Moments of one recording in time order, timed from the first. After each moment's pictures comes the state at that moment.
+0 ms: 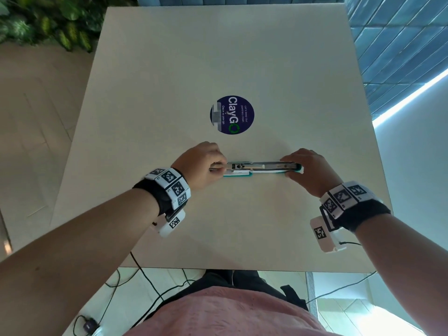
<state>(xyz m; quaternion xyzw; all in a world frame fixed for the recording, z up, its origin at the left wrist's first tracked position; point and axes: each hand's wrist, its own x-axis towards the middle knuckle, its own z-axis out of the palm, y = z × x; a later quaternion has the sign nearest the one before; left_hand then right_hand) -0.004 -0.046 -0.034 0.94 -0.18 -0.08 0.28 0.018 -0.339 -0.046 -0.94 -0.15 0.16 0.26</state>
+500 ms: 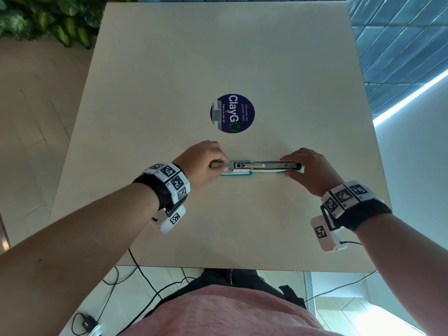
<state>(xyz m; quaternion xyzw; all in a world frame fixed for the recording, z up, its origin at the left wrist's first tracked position) 0.006 -0.043 -0.042 0.93 -0.19 -0.12 0.30 0.020 -0.341 -0.048 -0.94 -0.15 0.17 0.26</state>
